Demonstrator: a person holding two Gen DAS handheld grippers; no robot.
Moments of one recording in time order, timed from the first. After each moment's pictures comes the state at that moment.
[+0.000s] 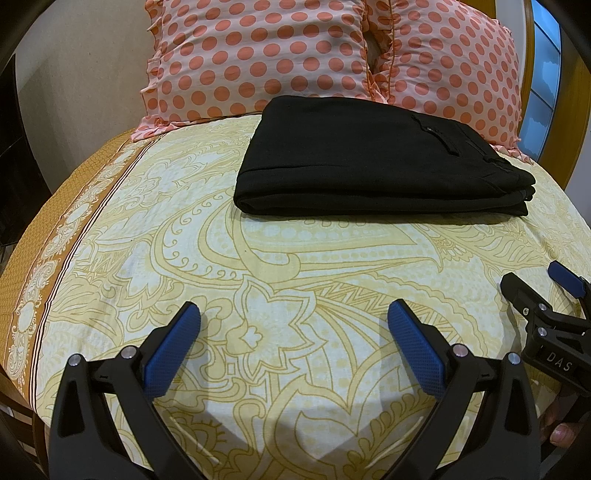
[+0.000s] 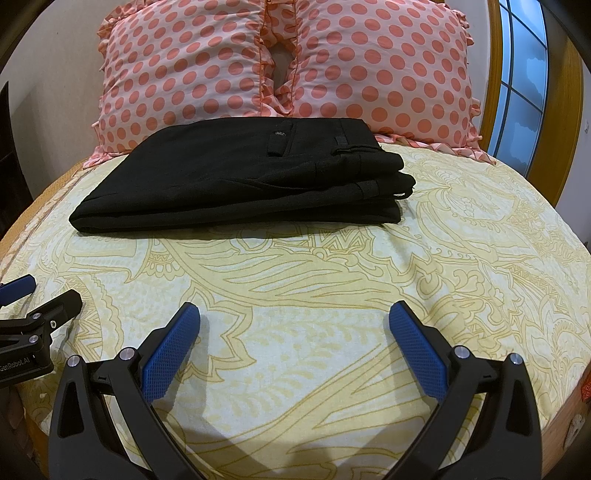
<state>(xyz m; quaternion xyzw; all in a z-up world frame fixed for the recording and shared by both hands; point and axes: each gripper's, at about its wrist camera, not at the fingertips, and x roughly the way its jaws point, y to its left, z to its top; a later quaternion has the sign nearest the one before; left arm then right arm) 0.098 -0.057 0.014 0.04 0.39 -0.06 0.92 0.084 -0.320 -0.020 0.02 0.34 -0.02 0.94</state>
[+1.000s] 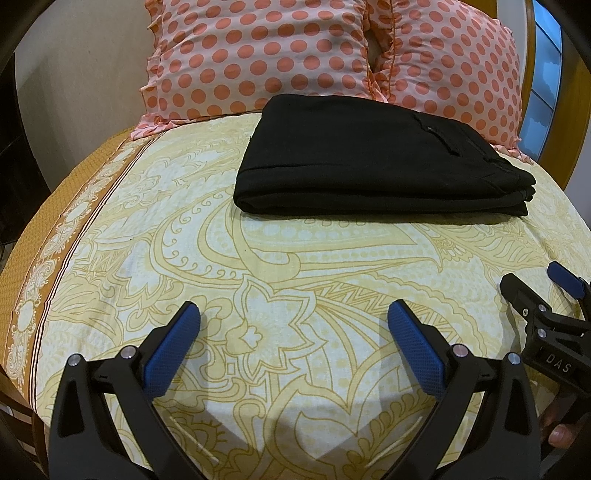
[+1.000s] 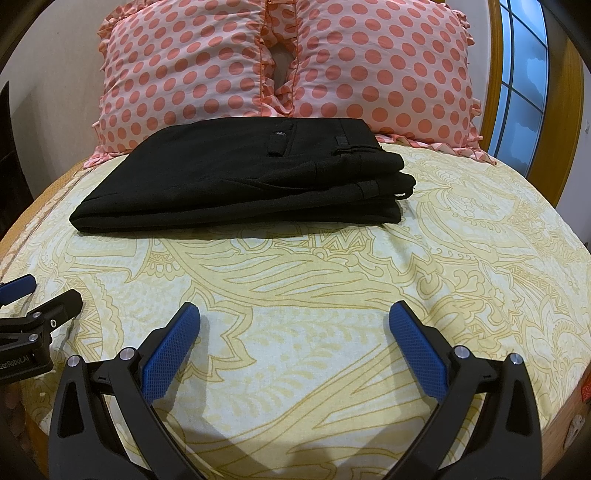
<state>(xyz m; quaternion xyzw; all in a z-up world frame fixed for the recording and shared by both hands) 0.099 -0.058 0.014 0.04 0.40 -0.06 0.92 0.084 -0.319 -0.021 0.02 0.34 -0.02 0.94</state>
